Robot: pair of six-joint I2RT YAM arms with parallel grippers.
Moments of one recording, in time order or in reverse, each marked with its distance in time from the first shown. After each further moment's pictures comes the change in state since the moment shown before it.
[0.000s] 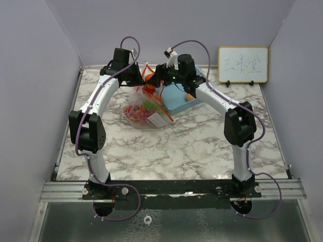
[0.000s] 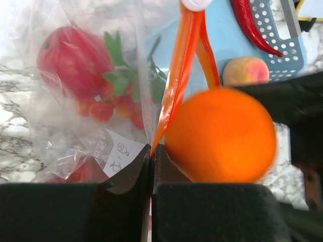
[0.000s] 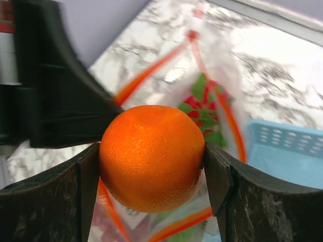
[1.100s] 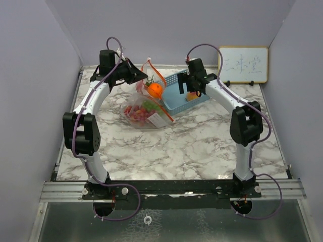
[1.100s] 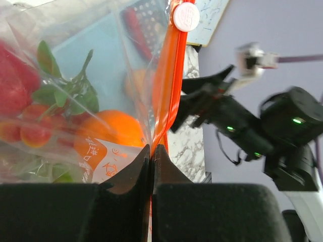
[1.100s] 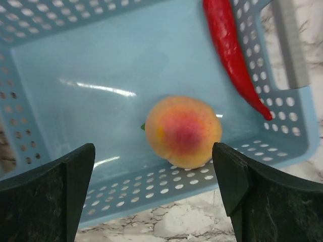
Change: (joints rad) left arm 0.131 -0.067 -0.216 0.413 0.429 -0.398; right arm -0.121 -0.064 -0.033 -0.512 0.680 -0.167
